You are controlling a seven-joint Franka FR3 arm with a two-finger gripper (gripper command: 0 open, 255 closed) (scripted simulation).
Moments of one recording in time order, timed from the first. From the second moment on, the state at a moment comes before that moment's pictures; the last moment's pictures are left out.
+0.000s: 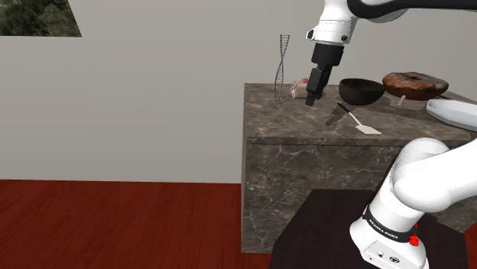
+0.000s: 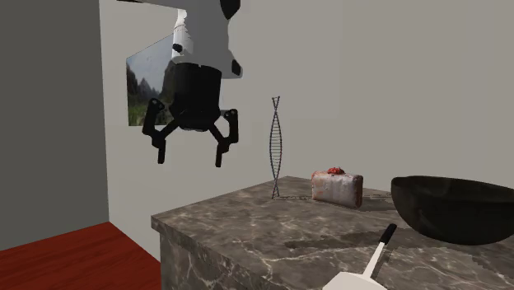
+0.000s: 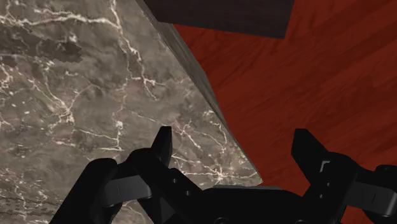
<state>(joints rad) -0.02 -0.78 0.01 -2.34 0.12 1.57 -0.15</state>
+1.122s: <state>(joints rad) -0.12 -0.40 -0.20 -2.06 -0.04 1.68 -0.36</state>
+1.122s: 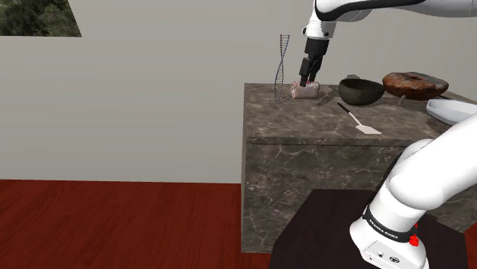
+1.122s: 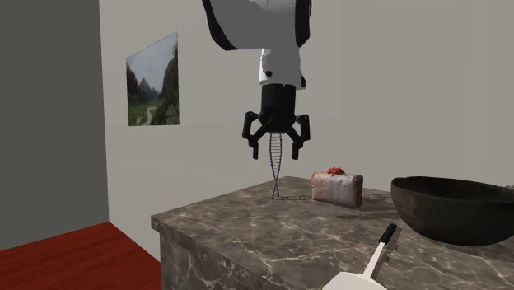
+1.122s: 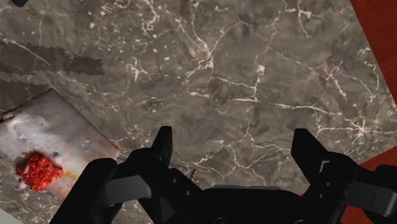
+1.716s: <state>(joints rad) -0.16 -0.13 -0.31 -1.80 -0.03 1.70 -0.49</state>
